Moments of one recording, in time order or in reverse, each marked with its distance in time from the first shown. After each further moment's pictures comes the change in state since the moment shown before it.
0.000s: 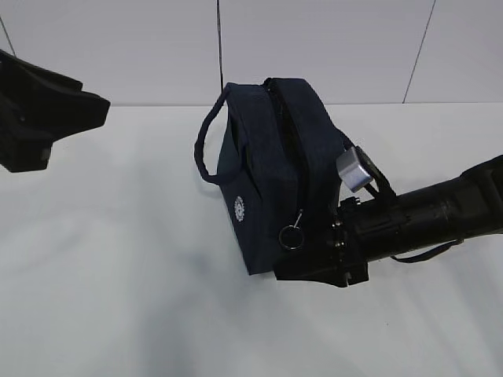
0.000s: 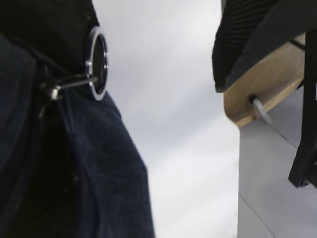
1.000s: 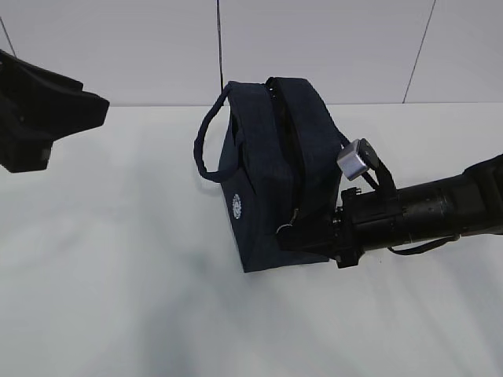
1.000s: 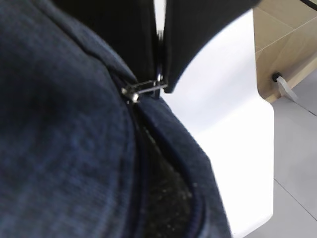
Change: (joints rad) left arm 0.000 0.000 0.000 0.002 0.000 0.000; right arm 0.000 0.001 0.000 0.095 -0.067 -0.003
